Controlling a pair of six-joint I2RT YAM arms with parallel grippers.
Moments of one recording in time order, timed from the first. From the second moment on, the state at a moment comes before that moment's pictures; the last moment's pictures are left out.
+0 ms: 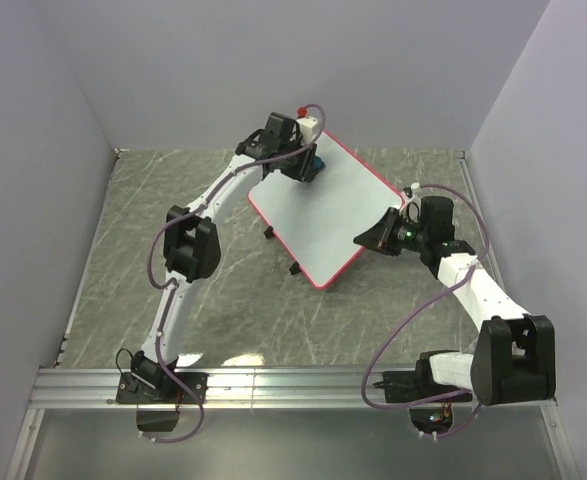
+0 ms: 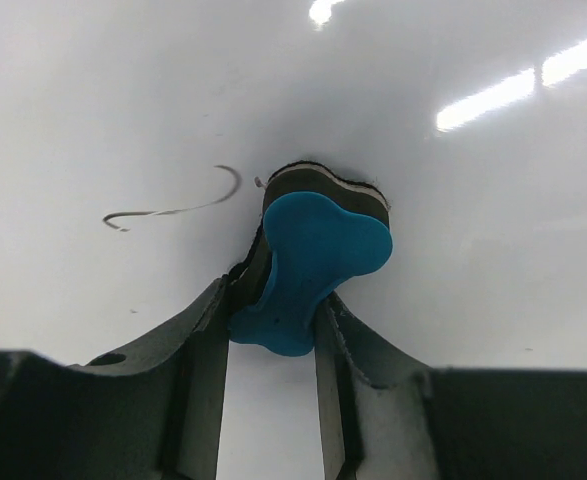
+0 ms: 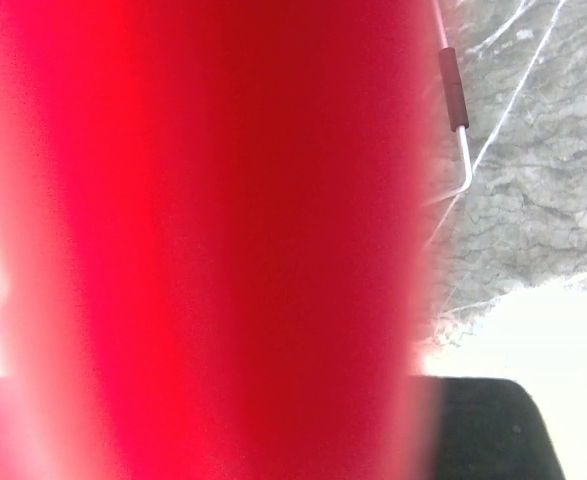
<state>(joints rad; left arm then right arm) -0.52 2.41 2.36 -0.61 0.27 0.00 0.08 1.25 0.75 -0.17 -0.70 0.61</state>
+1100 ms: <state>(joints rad) -0.42 2.45 2.35 -0.51 0.45 -0.22 0.09 1.26 0.76 -0.16 -0.70 0.59</state>
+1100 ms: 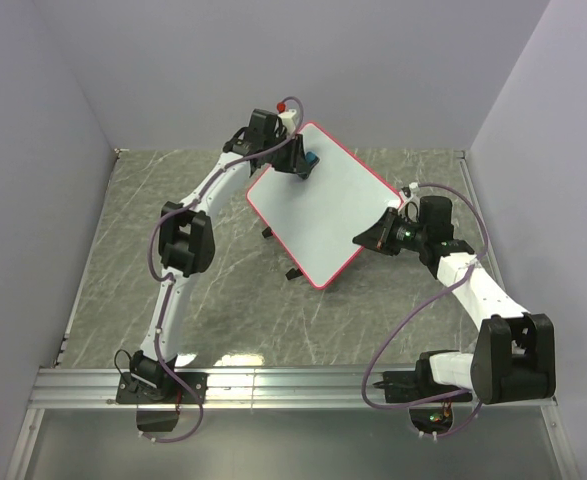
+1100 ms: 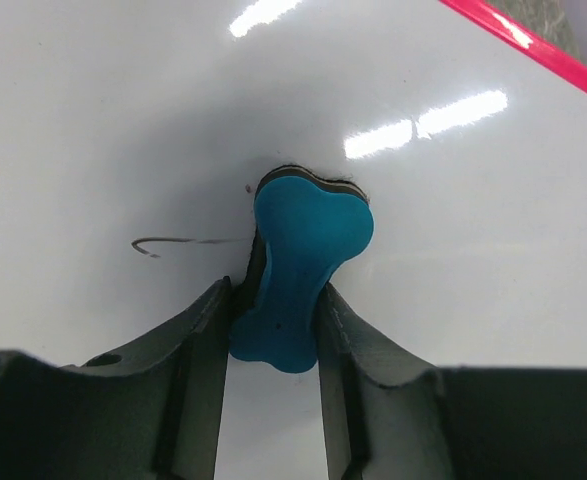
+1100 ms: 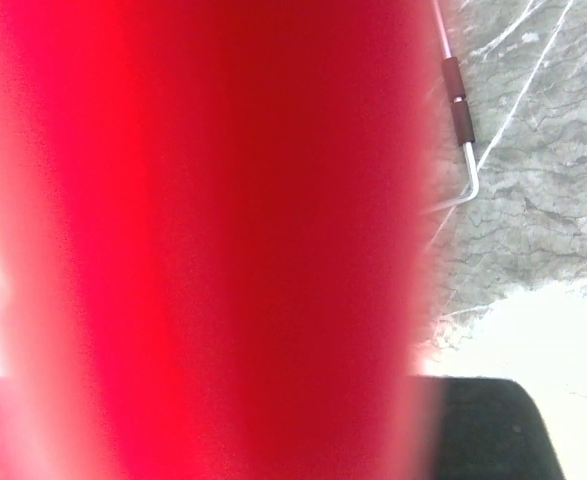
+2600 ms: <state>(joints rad) -0.49 2.49 2.41 -0.40 0.06 -0.23 0.12 1.26 0.73 -0.10 -0.67 0.66</state>
